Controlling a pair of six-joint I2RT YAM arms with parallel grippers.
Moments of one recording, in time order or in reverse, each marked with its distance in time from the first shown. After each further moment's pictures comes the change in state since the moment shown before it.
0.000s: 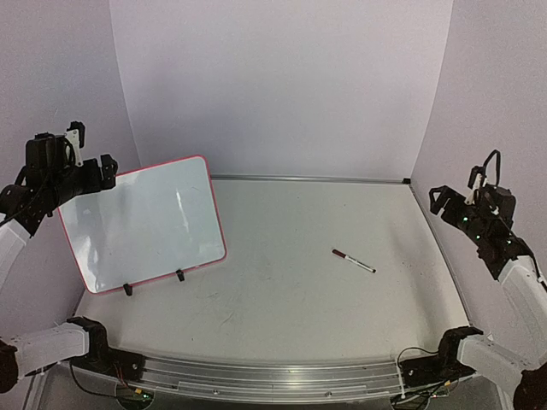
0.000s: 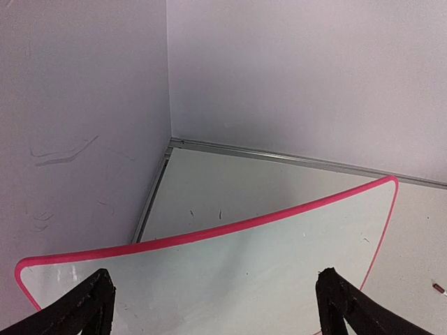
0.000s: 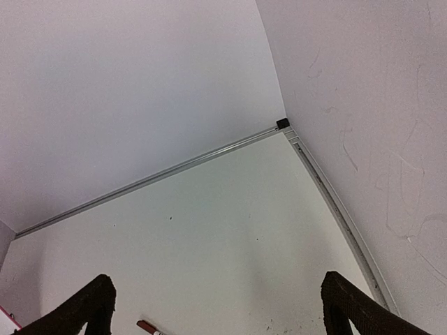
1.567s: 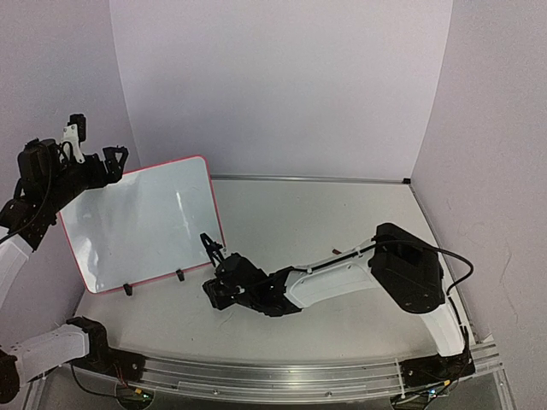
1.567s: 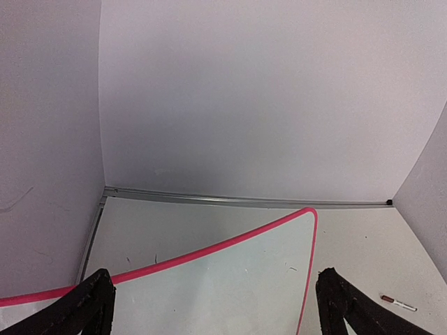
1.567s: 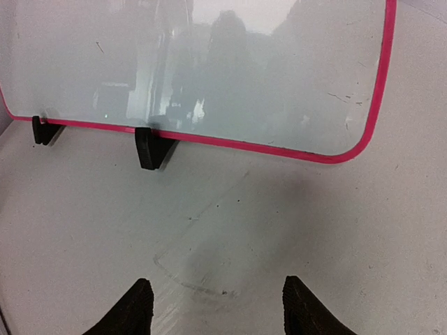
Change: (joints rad) left arm 0.000 -0.070 -0.112 0.270 0.223 -0.021; right arm 1.275 1.474 0.788 0.352 0.301 0.082
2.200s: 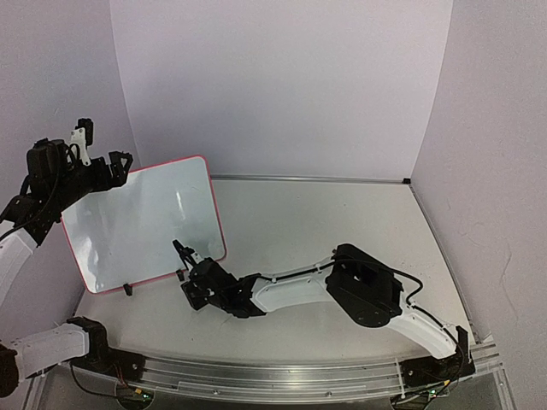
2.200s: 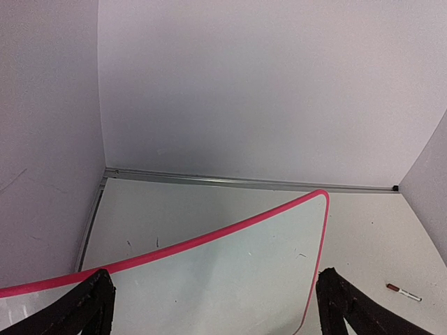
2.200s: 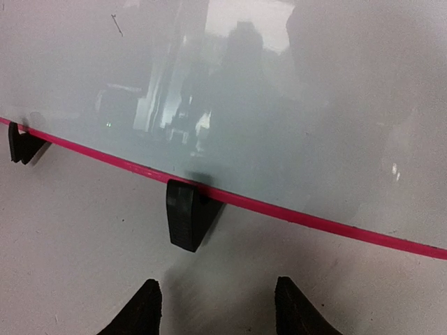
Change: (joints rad) left arm 0.000 0.044 0.000 -0.035 0.000 0.000; right arm 0.010 0.365 0.464 -0.040 0.005 -0.122
